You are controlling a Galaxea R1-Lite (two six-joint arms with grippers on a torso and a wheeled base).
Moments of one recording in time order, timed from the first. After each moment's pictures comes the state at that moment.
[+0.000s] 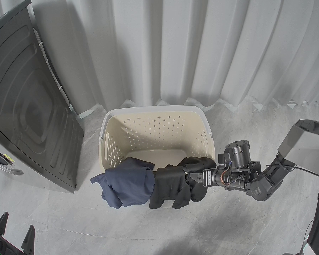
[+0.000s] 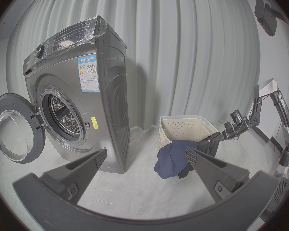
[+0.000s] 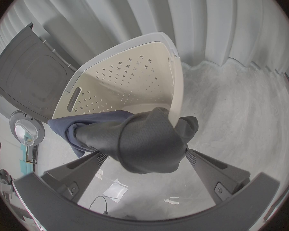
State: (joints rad) left arm -0.01 0.02 -0.02 0.00 0.00 -0.03; right arm 0.49 2.17 -0.81 -0.78 -0.03 0.30
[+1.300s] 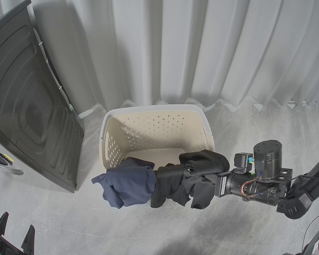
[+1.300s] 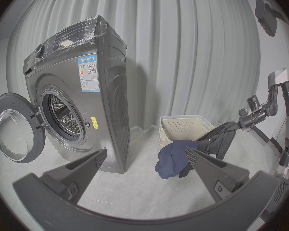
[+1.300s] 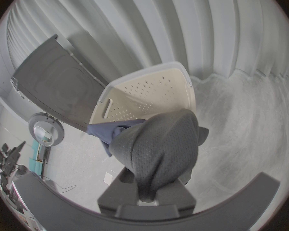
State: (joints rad) left arm -0.01 0.02 -0.02 0.00 0.00 -0.03; right arm 0.63 1.82 -0.52 -0.88 -0.03 0.35
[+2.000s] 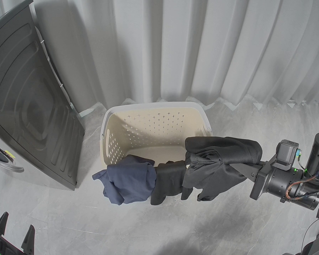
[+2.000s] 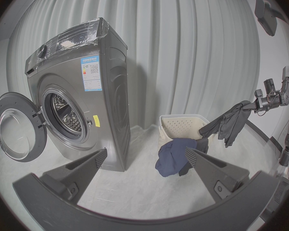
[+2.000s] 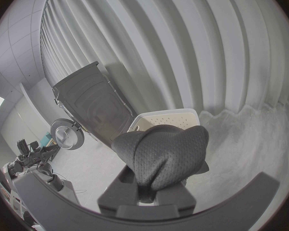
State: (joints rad) left arm 0.00 0.02 -0.02 0.00 0.00 -0.03; right arm 0.69 1.41 -0.38 -0.88 -0.02 0.23
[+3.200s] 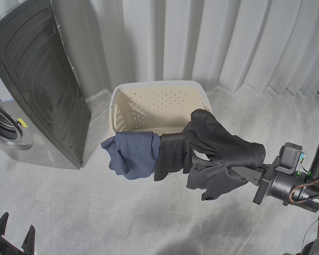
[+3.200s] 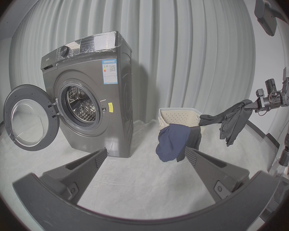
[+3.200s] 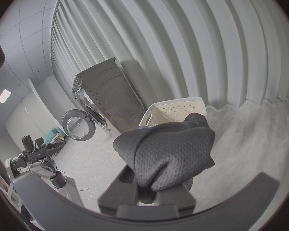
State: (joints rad) left arm -0.01 0.02 -0.02 0.00 0.00 -0.03; right arm 0.70 1.38 -0.35 -0.92 0.01 0.21
